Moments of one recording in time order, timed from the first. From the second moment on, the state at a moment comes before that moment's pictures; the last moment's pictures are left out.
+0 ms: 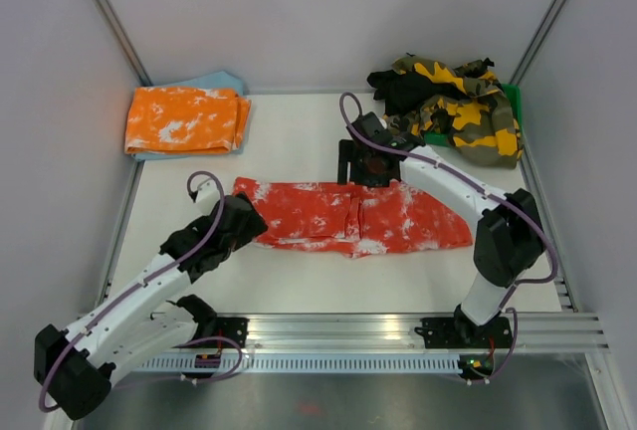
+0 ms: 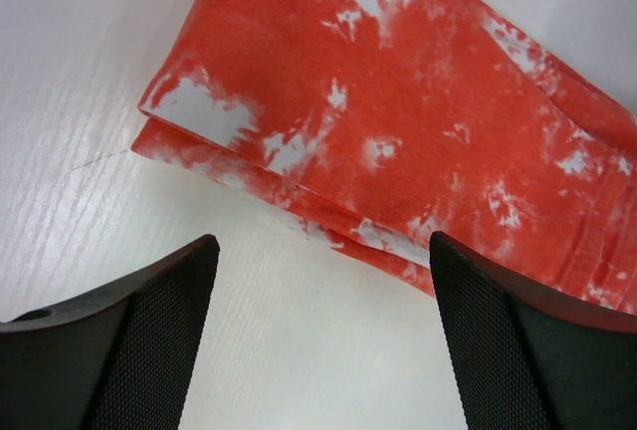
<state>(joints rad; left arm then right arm) -0.65 0.83 0.64 -0.67 -0.48 -1.02 0.62 1.74 1.44 -0.71 0.11 0.62</state>
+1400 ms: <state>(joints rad) -0.21 0.87 0.62 -0.55 -0.17 -0.83 0.74 1.77 1.41 -0.46 -0.11 0.79</state>
